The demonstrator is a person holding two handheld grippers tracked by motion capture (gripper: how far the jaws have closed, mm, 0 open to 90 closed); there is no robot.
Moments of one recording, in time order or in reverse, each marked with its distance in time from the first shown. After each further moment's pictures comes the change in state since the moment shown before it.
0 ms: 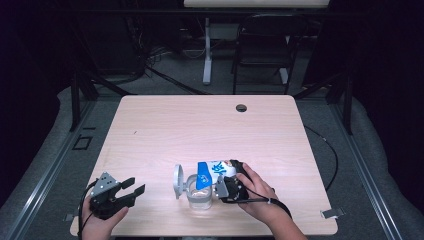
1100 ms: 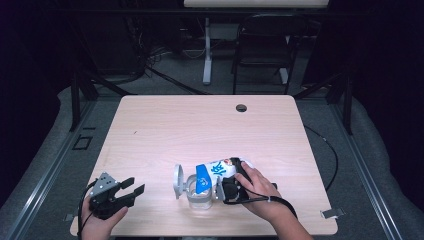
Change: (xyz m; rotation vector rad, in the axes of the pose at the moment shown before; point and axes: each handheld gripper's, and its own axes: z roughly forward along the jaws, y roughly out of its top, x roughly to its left) left arm 0.001 -0.001 0.000 -0.002 0.004 -0.006; right arm -0.002 0.001 -0.001 0.019 -0.058 -0.154
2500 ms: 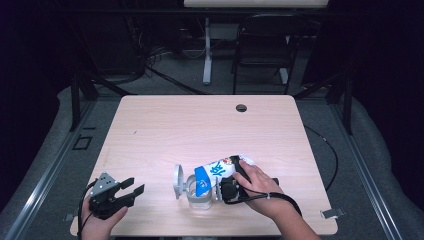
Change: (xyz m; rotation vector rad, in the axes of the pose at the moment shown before) left arm 0.002 -0.001 0.001 0.002 0.000 -0.005; right arm -0.008 0.004 -0.004 0.037 0.001 -0.142
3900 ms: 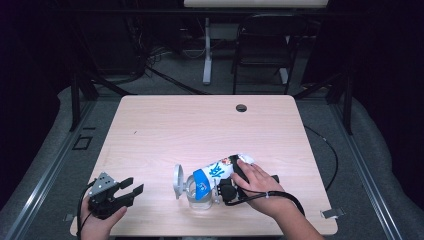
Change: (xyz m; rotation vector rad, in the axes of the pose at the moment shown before) left arm 0.002 0.000 -0.001 0.001 0.003 -0.006; right arm -0.005 0.004 -0.007 0.034 -0.002 -0.113
